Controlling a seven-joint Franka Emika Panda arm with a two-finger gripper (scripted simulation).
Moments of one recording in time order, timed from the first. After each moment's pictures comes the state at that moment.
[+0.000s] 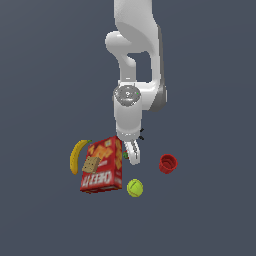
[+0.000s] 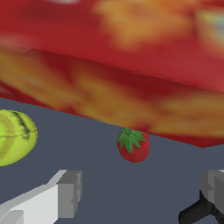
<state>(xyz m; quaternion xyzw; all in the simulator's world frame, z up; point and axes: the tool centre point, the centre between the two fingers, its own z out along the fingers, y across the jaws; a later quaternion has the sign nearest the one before) 0.013 0.003 0.103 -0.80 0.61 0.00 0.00</state>
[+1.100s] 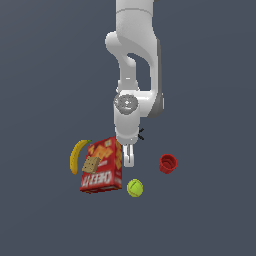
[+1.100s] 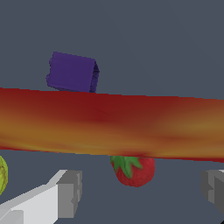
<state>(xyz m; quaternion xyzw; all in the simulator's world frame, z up) 0.007 -0.003 0.066 -0.73 0.68 0.00 0.00</state>
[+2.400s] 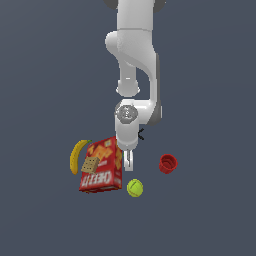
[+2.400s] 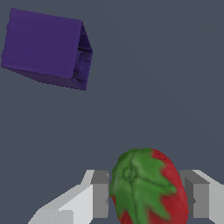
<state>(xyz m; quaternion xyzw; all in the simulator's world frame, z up) 0.006 -0.003 0.024 -0.73 0.68 0.00 0.00</state>
